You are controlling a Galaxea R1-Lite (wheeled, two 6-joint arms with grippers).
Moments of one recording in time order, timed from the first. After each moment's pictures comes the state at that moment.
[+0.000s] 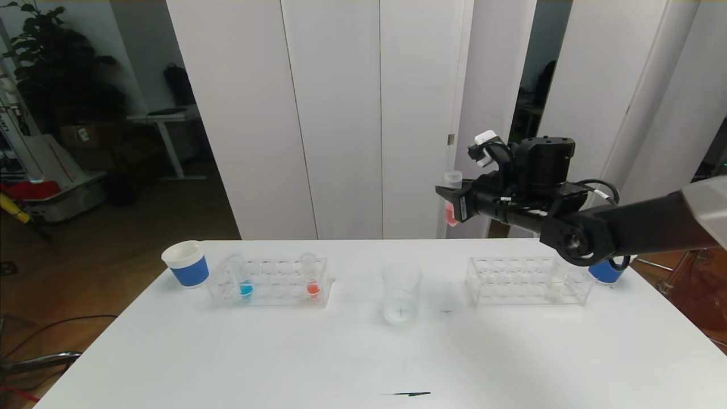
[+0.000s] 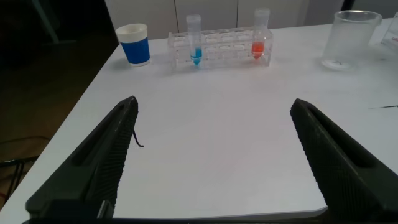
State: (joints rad) left arm -0.01 0.00 0.00 0.00 -0.02 0.06; right arm 0.35 2.15 -1.43 -0.58 0.26 -0.20
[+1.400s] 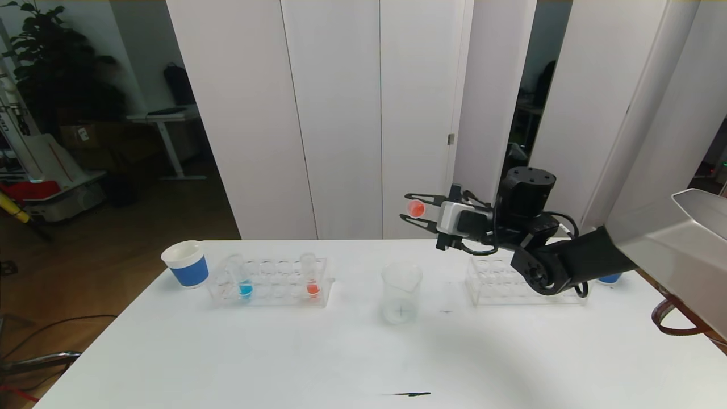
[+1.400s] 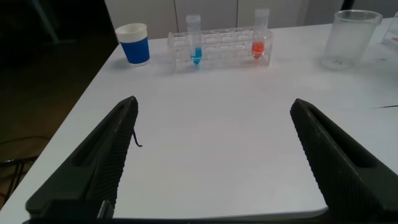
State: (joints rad) left arm -0.01 0.00 0.00 0.00 -0.02 0.06; right arm 0.37 2.30 -1.38 -0.99 0.75 -1.01
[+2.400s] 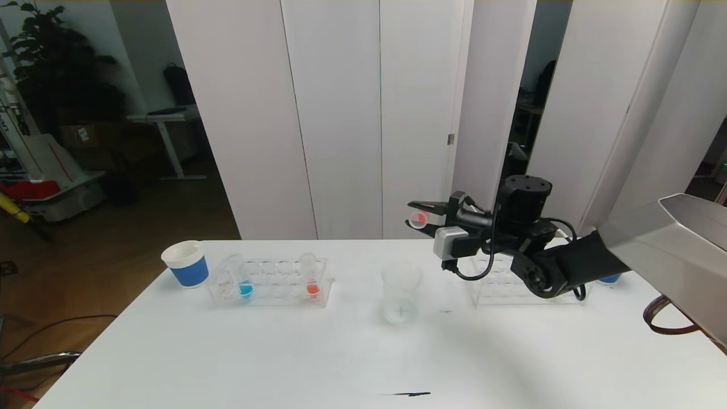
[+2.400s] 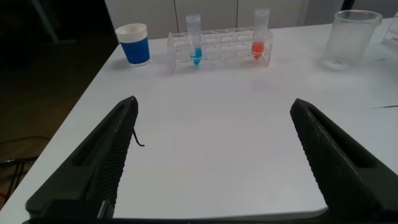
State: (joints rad) left arm -0.01 0.00 0.00 0.00 -0.02 0.06; right arm 0.36 2.33 -1.38 -0.97 0.71 -1.34
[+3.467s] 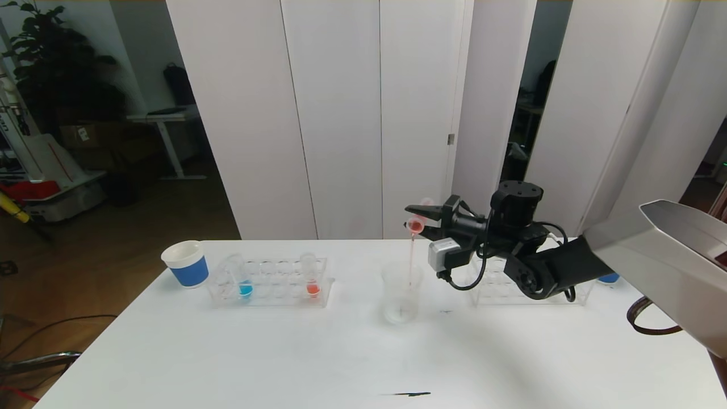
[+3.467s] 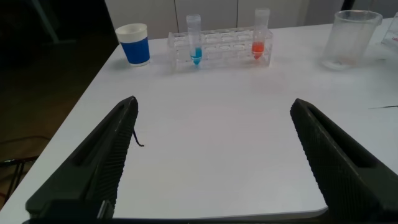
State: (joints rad) left arm -0.01 0.00 0.00 0.00 -0.02 0.06; right arm 0.35 2.38 -1.42 -0.98 0.70 -1.52
